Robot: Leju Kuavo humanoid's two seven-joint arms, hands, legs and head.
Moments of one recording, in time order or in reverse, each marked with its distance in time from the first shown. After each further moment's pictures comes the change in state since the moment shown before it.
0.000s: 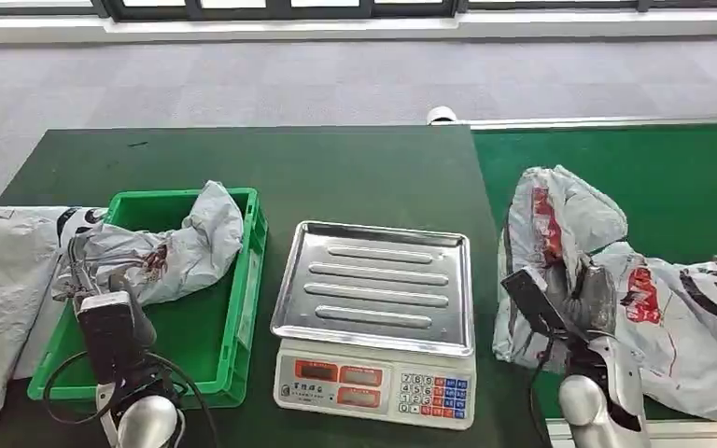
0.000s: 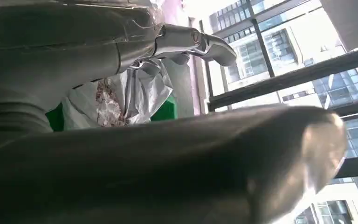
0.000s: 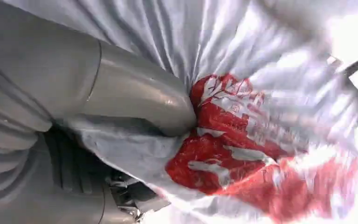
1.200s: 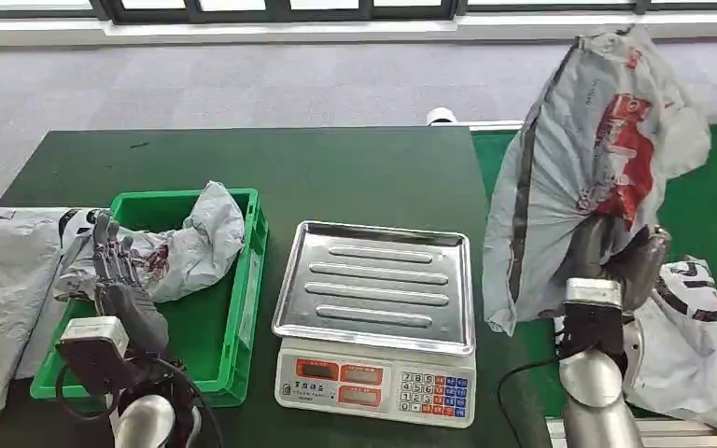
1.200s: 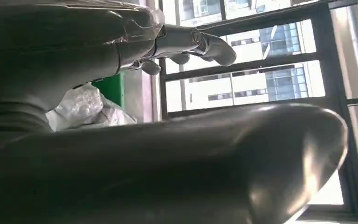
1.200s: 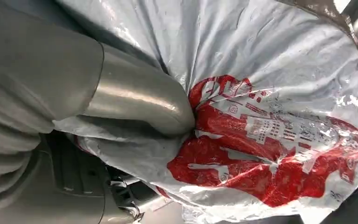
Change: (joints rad) left arm -0.016 0.004 -0.076 -0.053 0.246 -0.221 -0.236; right arm -0.126 0.070 0.089 -0.147 -0.497 -0.201 -0.529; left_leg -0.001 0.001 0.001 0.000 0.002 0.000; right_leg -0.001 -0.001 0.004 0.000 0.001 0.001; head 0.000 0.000
